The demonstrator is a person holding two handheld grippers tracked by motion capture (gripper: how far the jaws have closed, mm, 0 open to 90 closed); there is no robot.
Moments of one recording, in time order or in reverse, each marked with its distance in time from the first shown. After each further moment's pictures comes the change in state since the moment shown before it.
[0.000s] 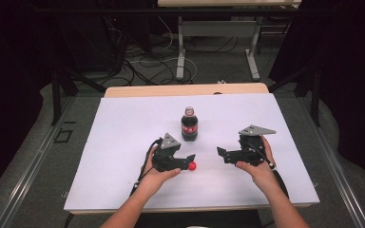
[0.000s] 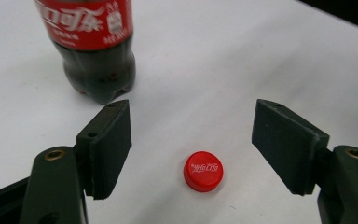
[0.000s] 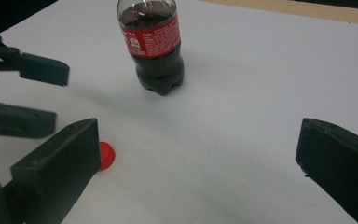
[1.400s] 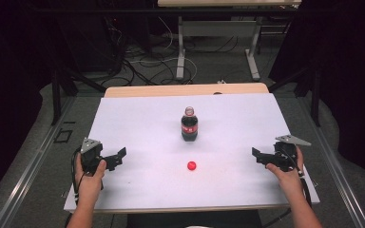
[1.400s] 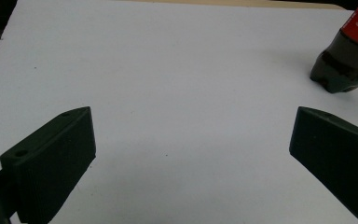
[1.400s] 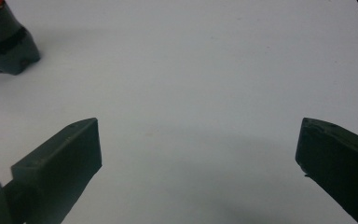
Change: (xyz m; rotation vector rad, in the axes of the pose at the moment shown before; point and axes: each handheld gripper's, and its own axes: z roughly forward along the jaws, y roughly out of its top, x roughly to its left) left arm 0.131 -0.089 -0.116 -0.141 0.395 -0.283; right arm -0.099 -0.066 -0.020 -0.035 -0.240 0.174
